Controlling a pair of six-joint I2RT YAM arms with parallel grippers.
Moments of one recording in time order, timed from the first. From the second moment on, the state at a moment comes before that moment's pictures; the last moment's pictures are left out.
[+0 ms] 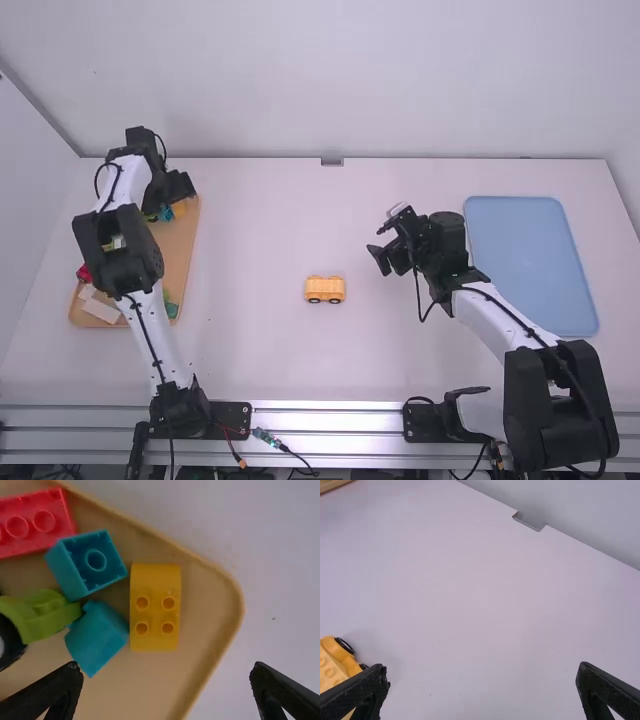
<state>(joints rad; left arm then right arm) 0.33 2.35 2.02 -0.93 0.03 -0.21 0.19 1.39 0.63 0.15 -0.39 -0.34</state>
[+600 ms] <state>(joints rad) 0.33 2.35 1.97 -0.89 0.10 -0.15 0.19 1.39 0.63 0.15 -0.38 -0.34</state>
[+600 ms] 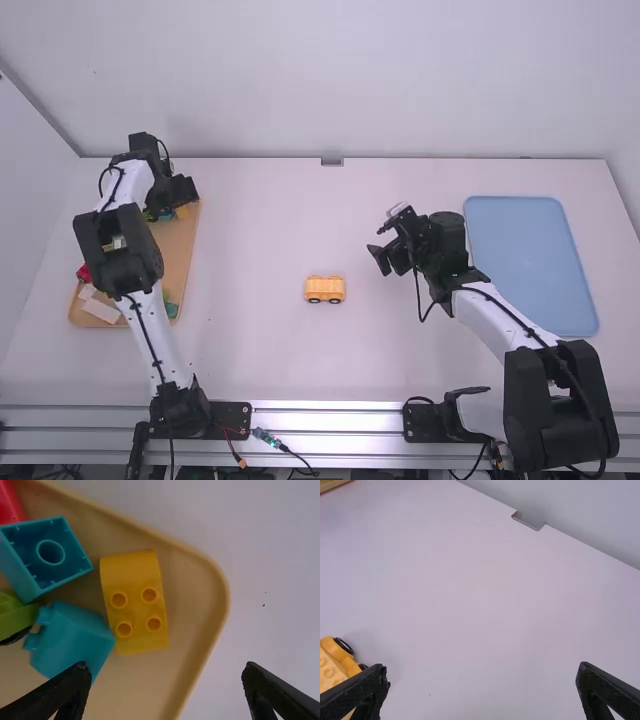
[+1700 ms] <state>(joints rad) 0.33 2.35 1.91 -0.79 0.07 -0.17 0.19 1.39 0.63 0.14 -0.38 -0.35</state>
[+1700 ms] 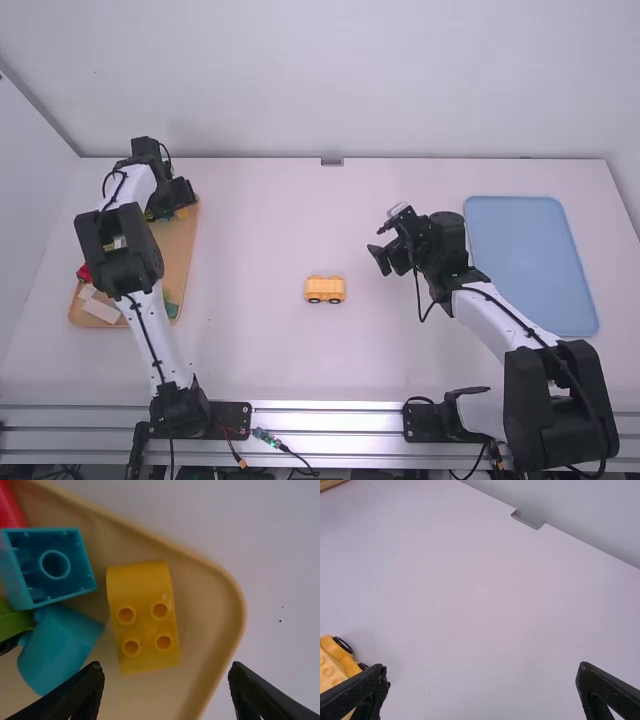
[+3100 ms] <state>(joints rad) 0.33 2.35 1.78 -0.56 0.04 -0.18 0.19 1.39 0.63 0.12 -0.38 -0.34</state>
